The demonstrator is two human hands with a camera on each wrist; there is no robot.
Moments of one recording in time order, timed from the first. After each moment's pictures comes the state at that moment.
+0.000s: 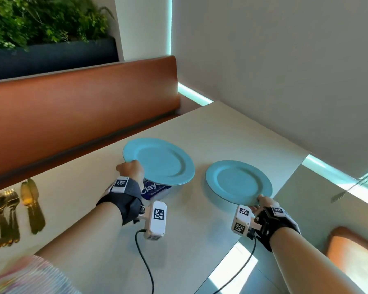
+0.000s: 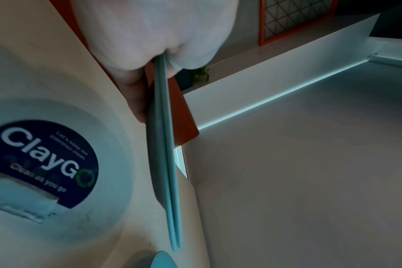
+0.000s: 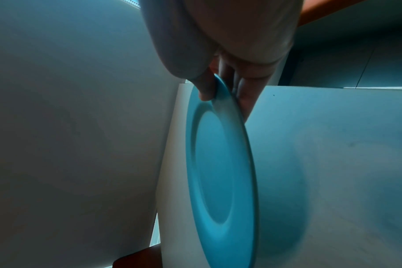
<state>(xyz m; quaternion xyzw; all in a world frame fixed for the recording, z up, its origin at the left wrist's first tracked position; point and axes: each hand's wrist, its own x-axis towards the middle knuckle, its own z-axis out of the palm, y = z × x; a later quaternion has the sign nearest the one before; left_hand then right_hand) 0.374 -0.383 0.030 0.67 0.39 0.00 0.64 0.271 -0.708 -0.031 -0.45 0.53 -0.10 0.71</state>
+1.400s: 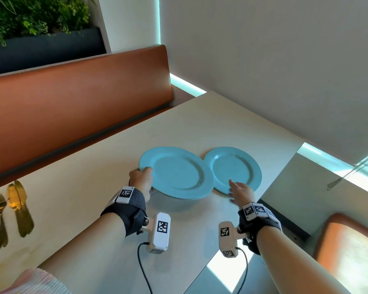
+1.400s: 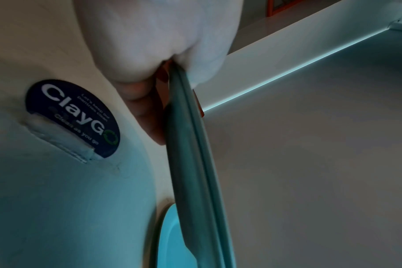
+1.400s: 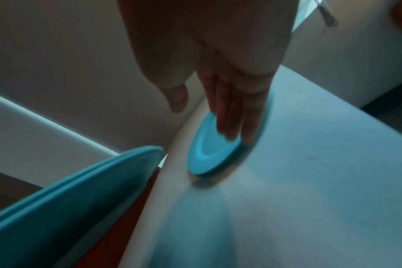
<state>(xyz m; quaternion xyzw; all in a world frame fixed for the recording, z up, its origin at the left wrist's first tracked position) 0.350 -0.427 -0.003 0.66 0.29 -0.10 0.69 0.278 -0.676 -0.034 -0.72 0.41 0.03 0.56</state>
